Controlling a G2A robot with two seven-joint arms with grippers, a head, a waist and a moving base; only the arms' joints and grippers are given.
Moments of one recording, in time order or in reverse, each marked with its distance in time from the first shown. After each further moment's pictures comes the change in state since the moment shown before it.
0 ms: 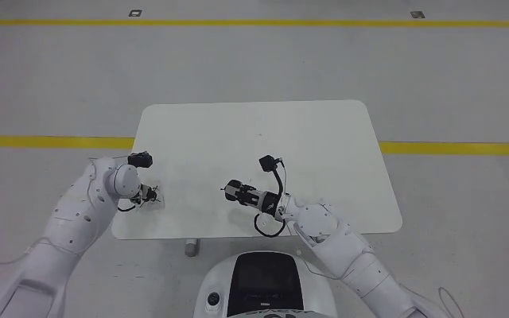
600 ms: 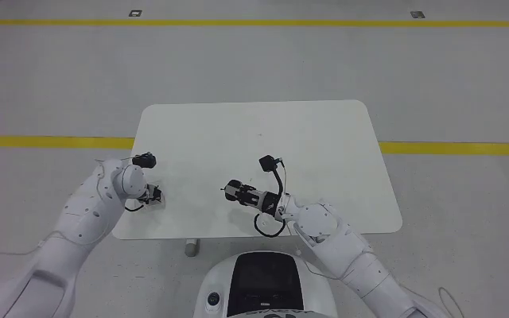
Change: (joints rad) left arm -0.057 -0.046 0.079 0.129 -0.054 0.026 0.081; right arm 0.000 0.000 0.000 0.000 0.000 0.000 0.000
